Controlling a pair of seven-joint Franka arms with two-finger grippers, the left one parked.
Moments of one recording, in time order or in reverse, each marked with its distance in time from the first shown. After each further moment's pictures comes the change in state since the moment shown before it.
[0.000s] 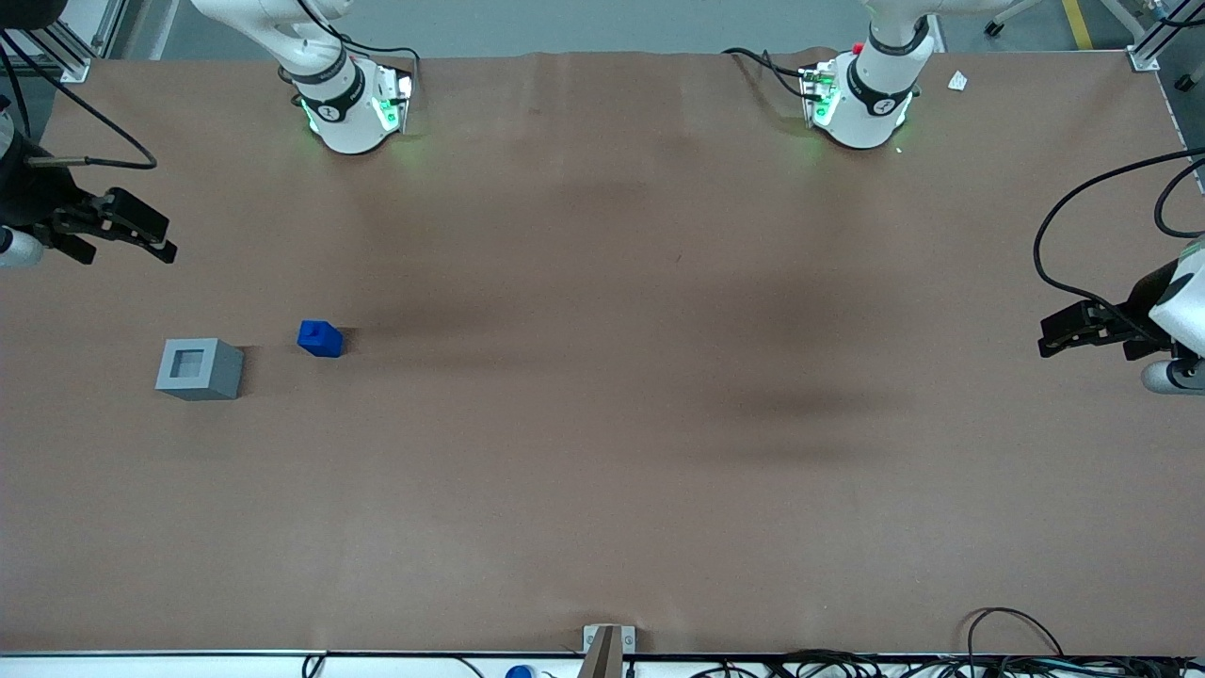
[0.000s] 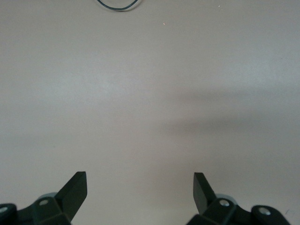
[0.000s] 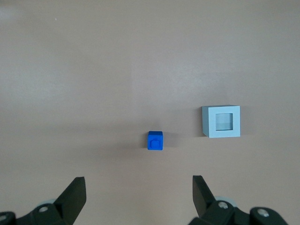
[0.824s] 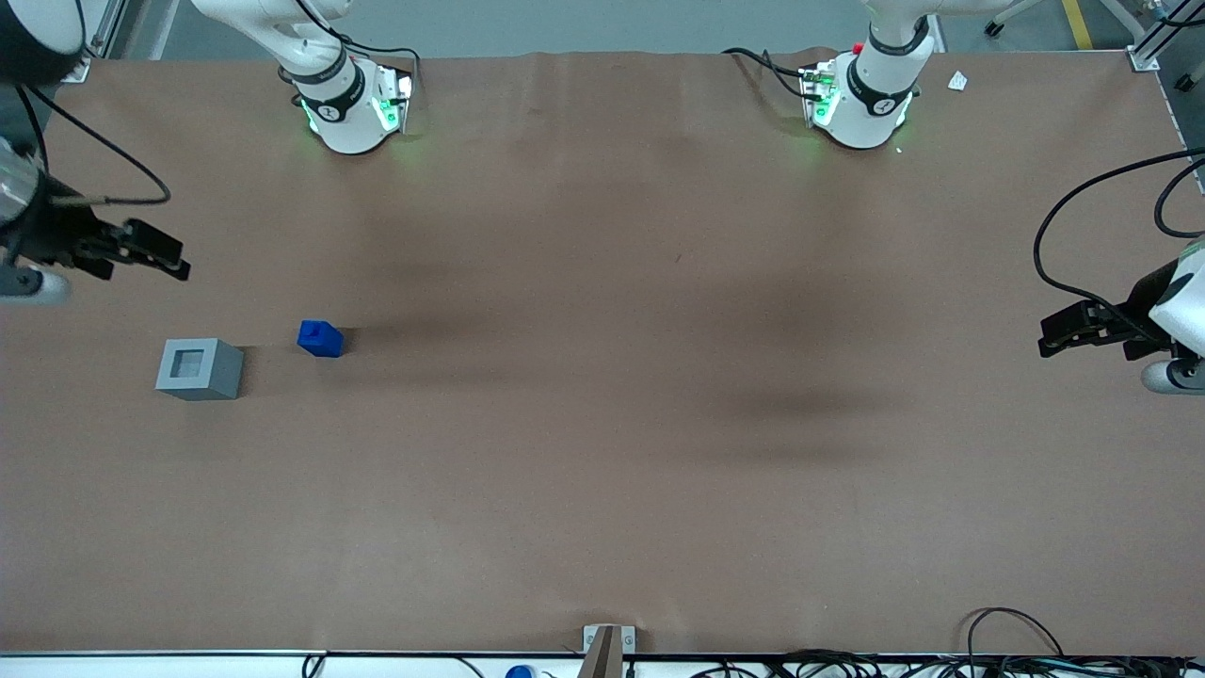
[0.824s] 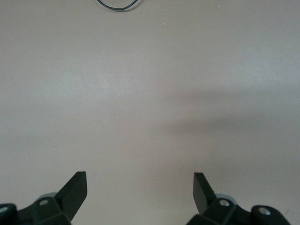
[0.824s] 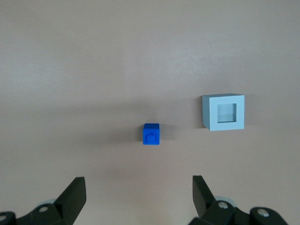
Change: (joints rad) arm -0.008 0.103 -0.010 -0.017 -0.001 0.020 0.002
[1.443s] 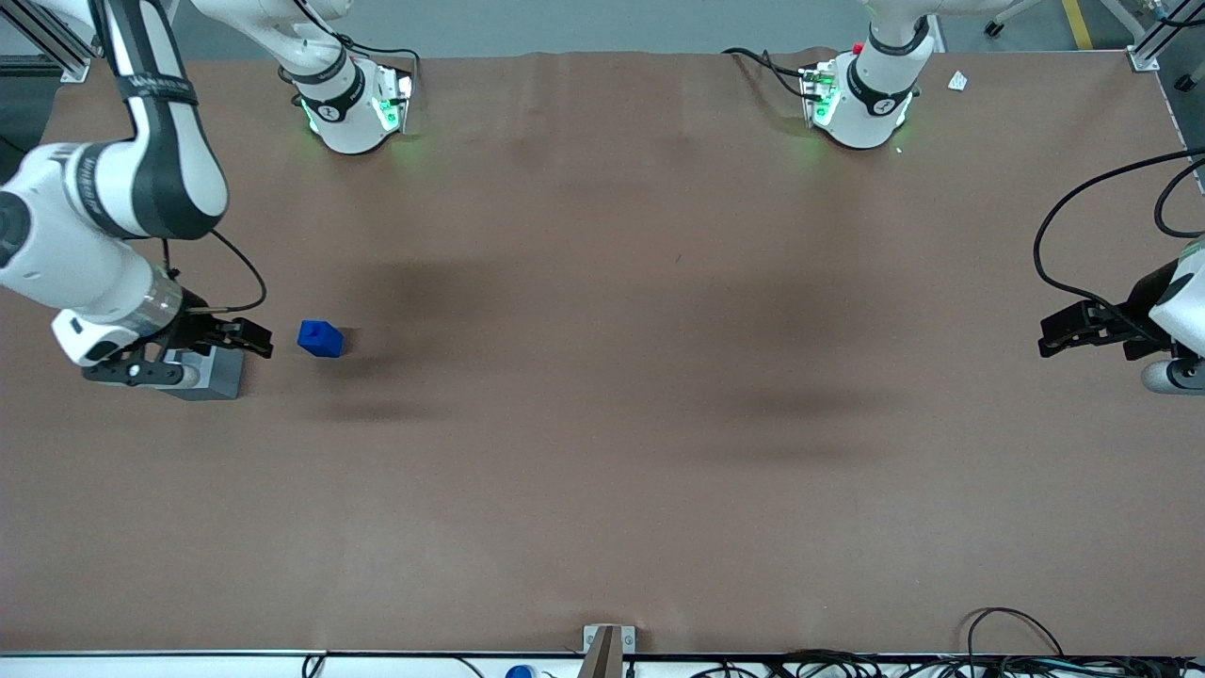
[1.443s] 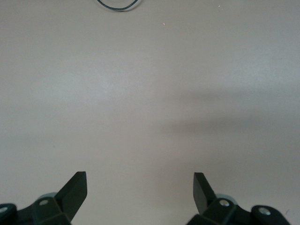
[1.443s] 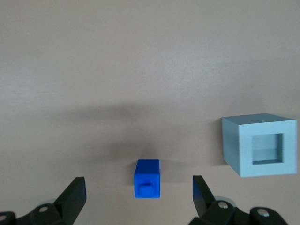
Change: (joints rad) arm -0.003 0.084 -0.001 -0.396 0.000 0.540 0.001
